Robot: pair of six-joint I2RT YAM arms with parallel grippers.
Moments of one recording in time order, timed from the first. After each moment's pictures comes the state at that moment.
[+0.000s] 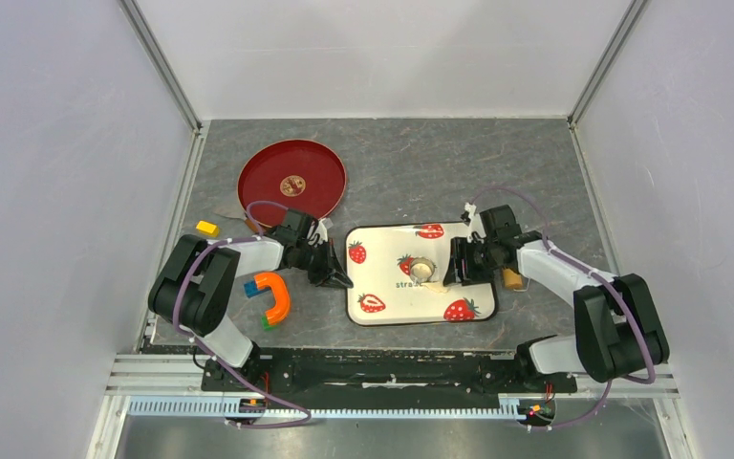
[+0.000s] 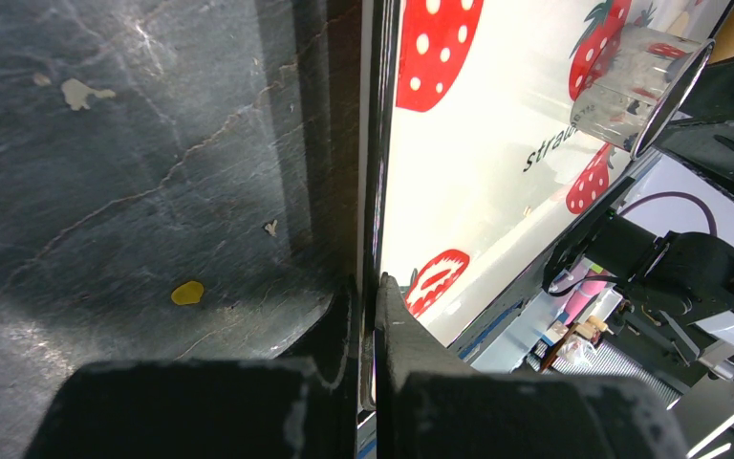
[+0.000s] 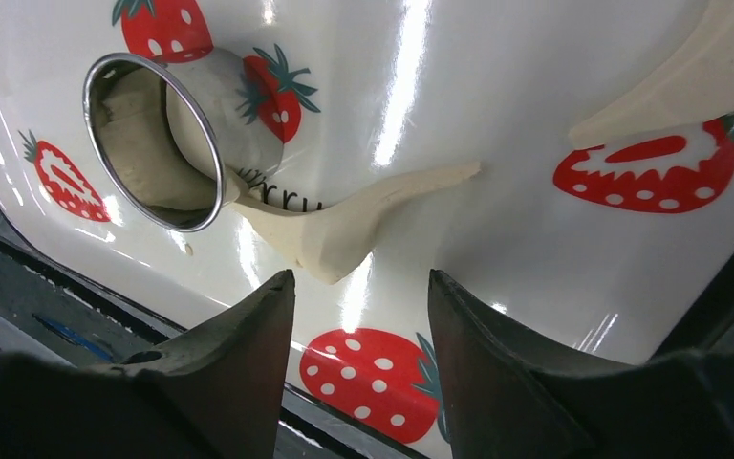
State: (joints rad) left arm -0.38 1.63 0.66 -0.15 0.62 -0.62; right arm 0.27 1.36 0.66 -0.45 -0.38 0.24
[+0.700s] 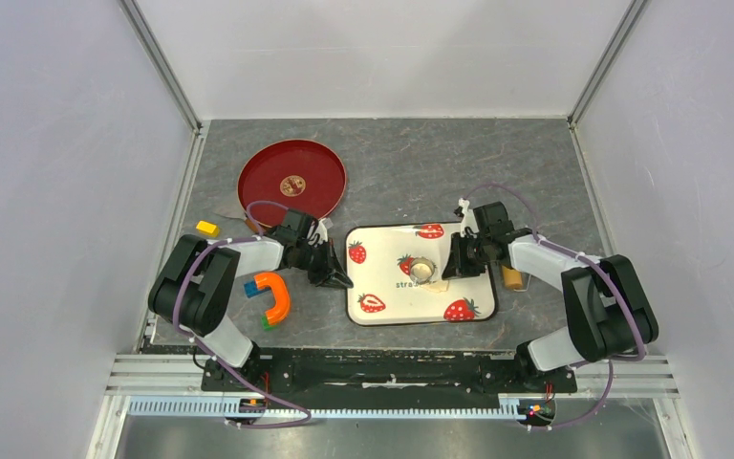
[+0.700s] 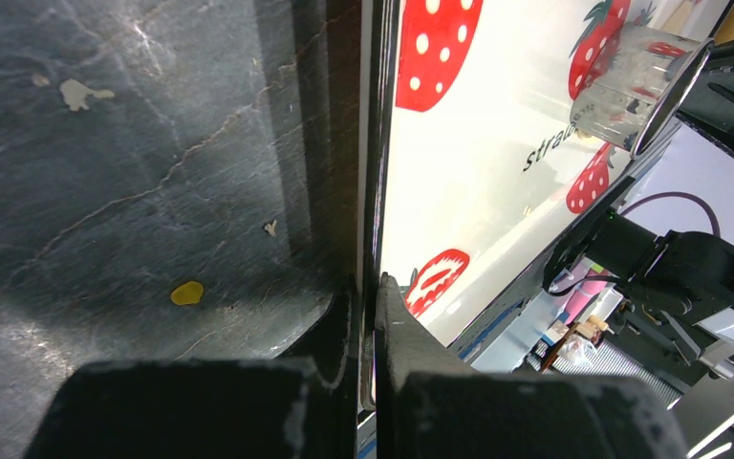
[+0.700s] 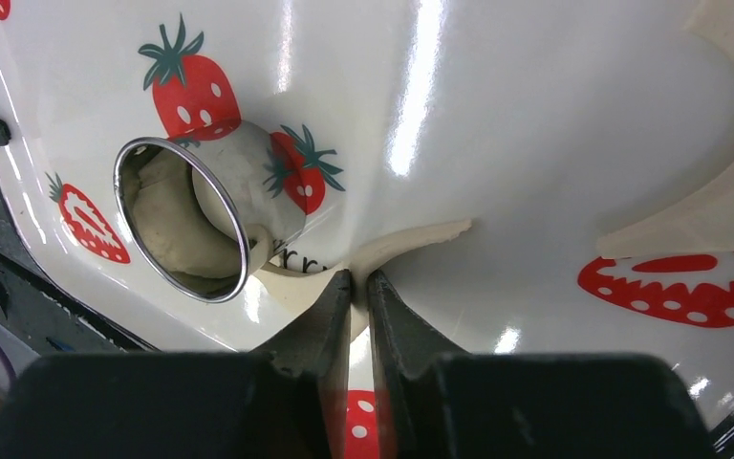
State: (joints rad) left arm -0.38 1.63 0.66 -0.15 0.62 -0.62; right arm 0.29 1.47 0.66 -0.30 -0.41 0.27
